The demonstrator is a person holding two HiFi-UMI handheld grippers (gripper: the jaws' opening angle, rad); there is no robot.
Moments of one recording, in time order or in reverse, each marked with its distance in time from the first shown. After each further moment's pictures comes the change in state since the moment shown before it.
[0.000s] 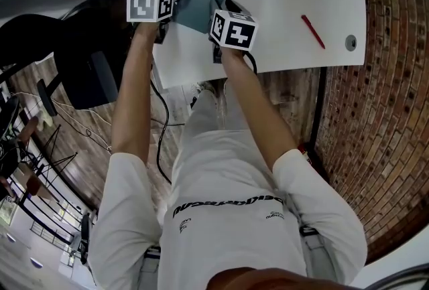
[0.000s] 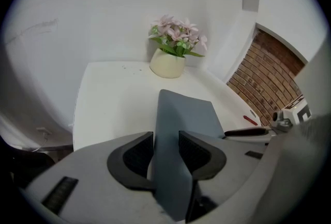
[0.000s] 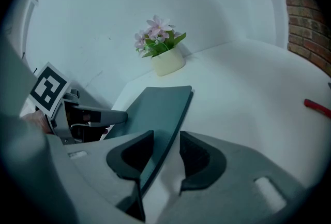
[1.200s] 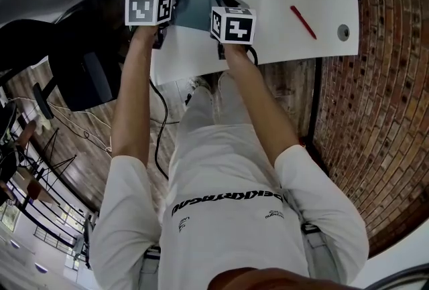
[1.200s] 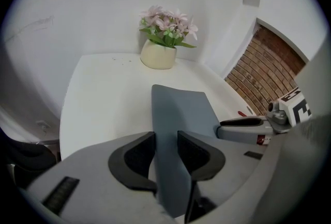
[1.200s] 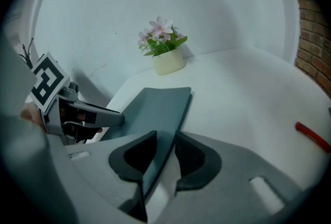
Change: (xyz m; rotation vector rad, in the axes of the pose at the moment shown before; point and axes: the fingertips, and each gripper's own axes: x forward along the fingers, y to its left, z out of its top) left arm 0.003 -0.038 -0.022 -0.021 0.067 -0.008; right arm -0.017 -0.027 0.001 -0.129 0.039 0.001
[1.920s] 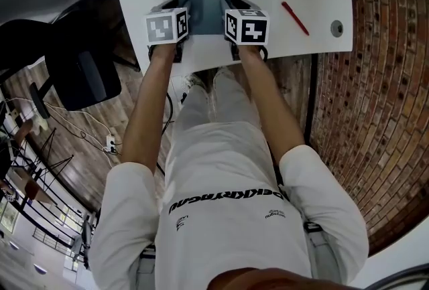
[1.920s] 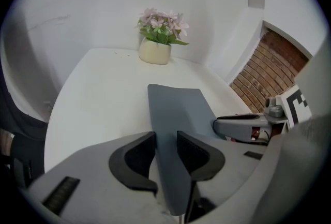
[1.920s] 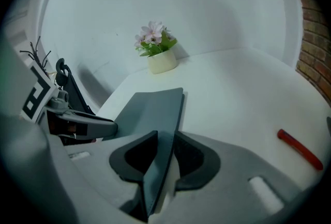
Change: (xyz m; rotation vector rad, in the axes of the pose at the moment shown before) left arm 0.006 -0.063 -0.032 -0.117 -0.058 0.078; right arm -0.029 -0.050 -0.012 -0.059 0.020 0.037
